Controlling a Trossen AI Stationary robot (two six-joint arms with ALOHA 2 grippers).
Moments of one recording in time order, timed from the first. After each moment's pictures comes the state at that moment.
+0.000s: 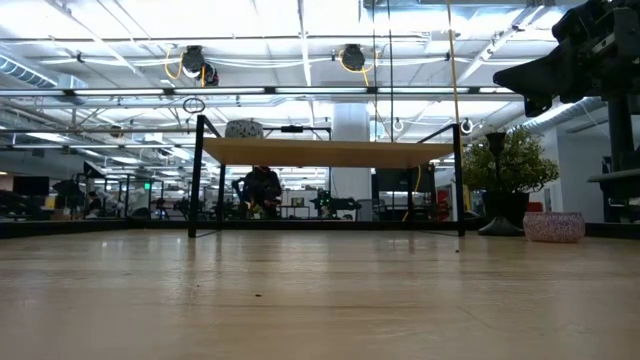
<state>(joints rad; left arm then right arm) -0.85 1.59 1.54 -1.45 -0.11 -1.47 -0.15 0.00 0.10 -0.05 -0.05 0.04</state>
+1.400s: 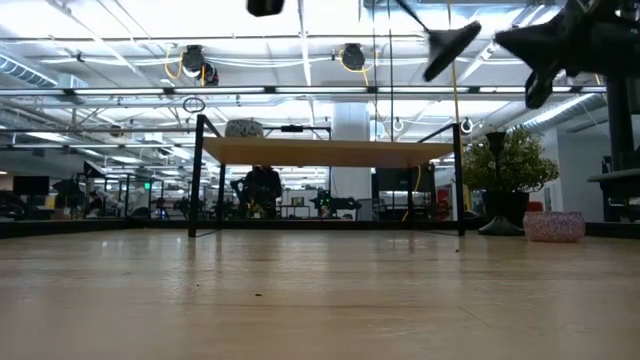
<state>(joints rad) -0.08 1.57 1.55 -0.51 0.10 -0.78 -0.15 0.00 0.10 0.19 0.00 0.45</state>
